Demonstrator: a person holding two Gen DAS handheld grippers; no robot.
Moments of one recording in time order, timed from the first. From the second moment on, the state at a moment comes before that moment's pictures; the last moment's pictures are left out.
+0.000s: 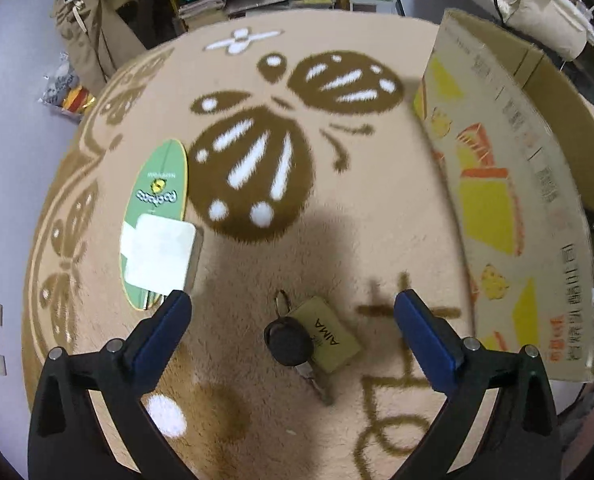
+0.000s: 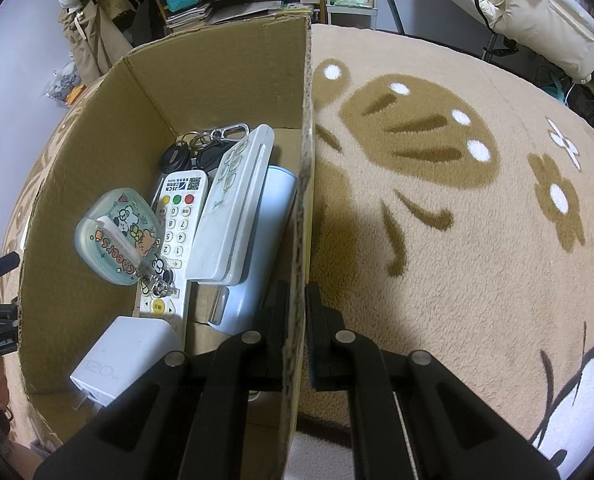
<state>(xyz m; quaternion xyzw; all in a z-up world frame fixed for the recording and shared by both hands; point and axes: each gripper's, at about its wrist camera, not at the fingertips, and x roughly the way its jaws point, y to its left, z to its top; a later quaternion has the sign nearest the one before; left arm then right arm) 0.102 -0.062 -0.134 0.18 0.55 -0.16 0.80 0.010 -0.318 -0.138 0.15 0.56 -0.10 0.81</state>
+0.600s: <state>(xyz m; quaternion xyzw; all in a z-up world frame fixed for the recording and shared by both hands) 0.097 -0.051 -0.176 0.19 0.59 -0.15 0.77 0.010 -0.318 -0.138 0.15 0.56 -0.10 0.81</state>
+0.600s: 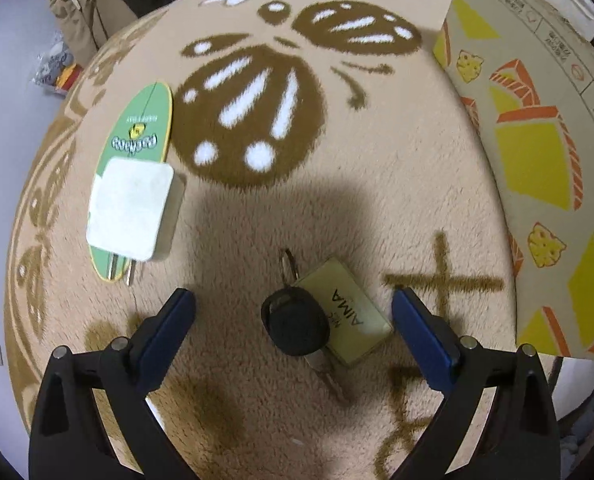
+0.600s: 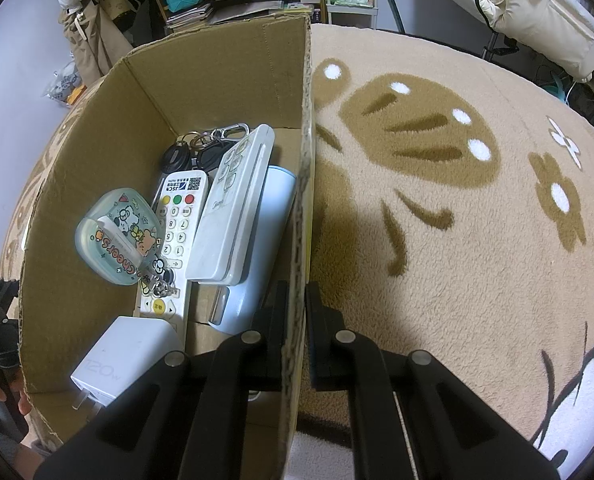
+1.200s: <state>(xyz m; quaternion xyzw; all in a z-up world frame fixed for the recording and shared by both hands) 0.087 -0.068 -0.166 0.21 0.58 -0.17 0.77 0.010 -0.318 -0.139 0.15 0.56 -0.10 0.81</state>
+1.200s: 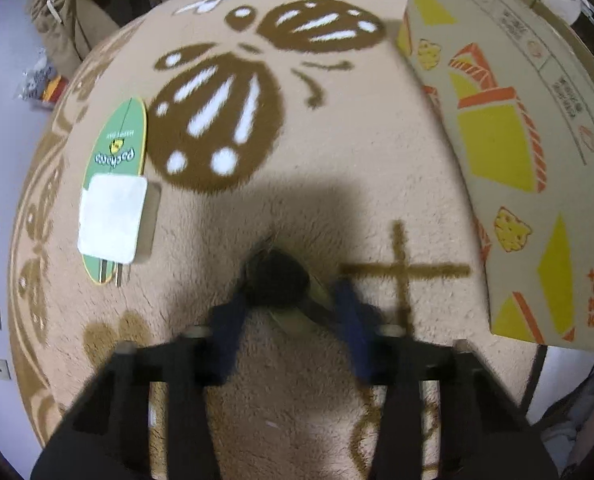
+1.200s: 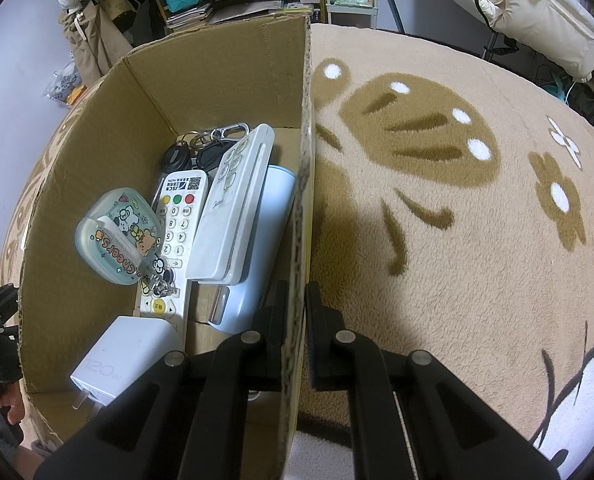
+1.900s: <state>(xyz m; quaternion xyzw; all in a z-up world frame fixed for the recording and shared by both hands) 0.104 -0.054 -0.152 0.14 0.57 -0.15 0.79 0.010 -0.318 -0.138 0.15 0.56 -0.10 0.81</state>
